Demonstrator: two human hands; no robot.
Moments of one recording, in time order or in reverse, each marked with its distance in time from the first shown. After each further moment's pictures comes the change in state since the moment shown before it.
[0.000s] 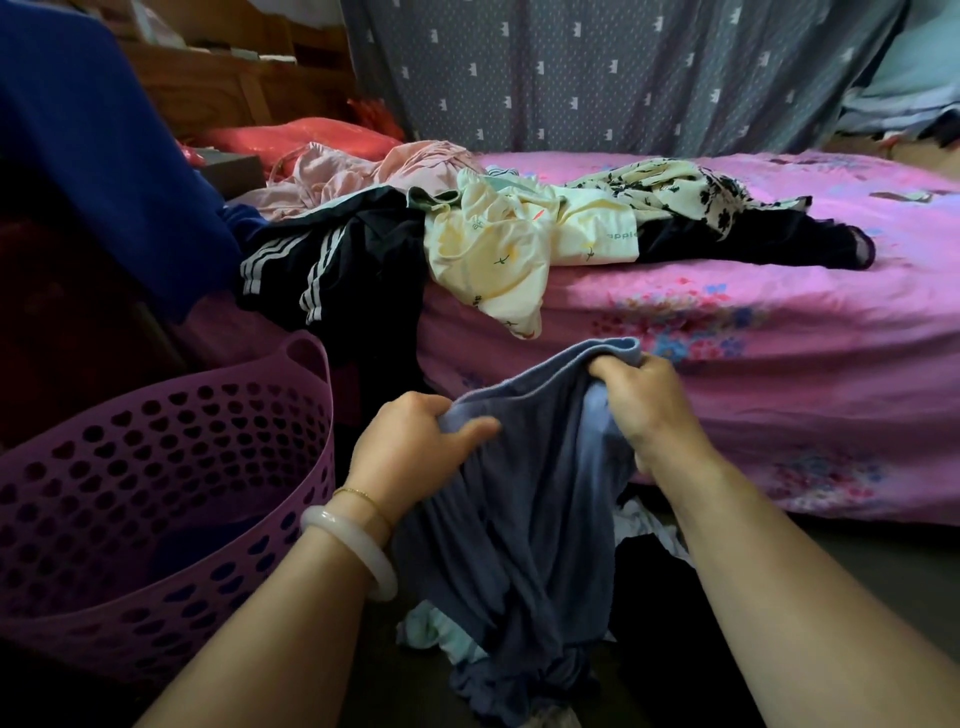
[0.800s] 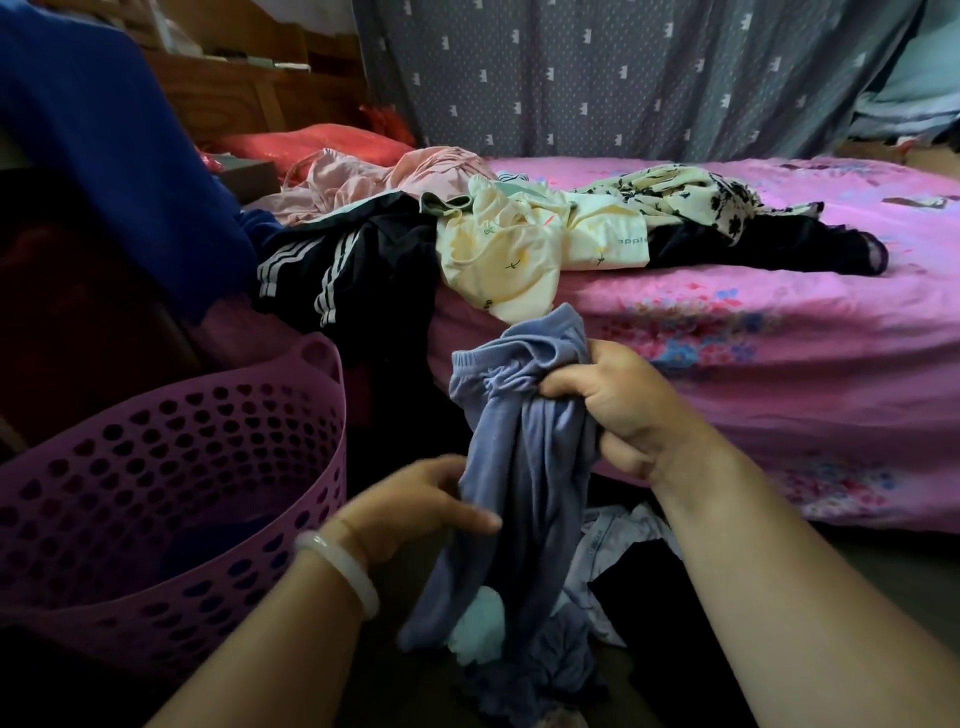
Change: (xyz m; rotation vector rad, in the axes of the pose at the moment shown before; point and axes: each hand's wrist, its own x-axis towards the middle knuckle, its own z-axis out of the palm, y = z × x) left_hand -0.022 -0.020 0.005 -0.600 -0.620 -0.348; right_hand -0.021 -0.029 0.019 0.260 -0.484 0.036
